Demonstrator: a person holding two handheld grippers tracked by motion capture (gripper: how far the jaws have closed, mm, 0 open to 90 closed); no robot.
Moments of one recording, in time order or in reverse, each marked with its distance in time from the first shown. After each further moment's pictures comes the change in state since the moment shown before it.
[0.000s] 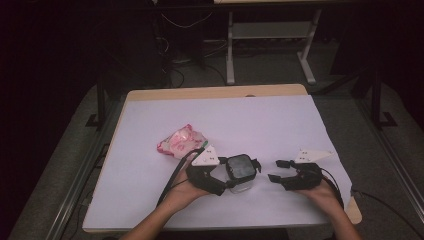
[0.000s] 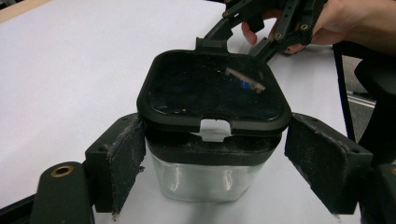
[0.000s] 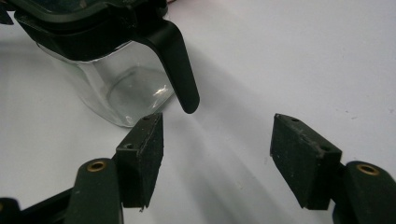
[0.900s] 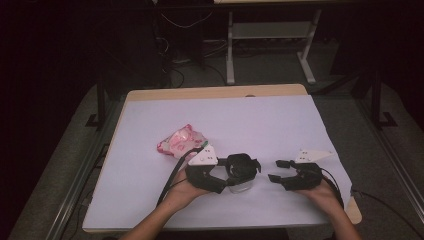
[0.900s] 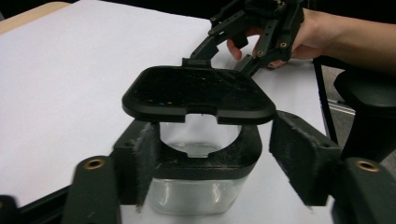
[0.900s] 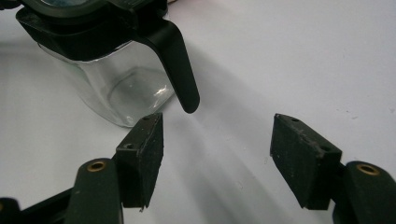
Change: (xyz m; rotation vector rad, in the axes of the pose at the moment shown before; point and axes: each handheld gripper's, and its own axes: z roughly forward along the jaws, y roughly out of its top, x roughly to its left) left arm 0.000 0.003 -0.004 -0.042 -0.053 0.016; right arm -0.001 0.000 0.000 0.000 0.004 0.001
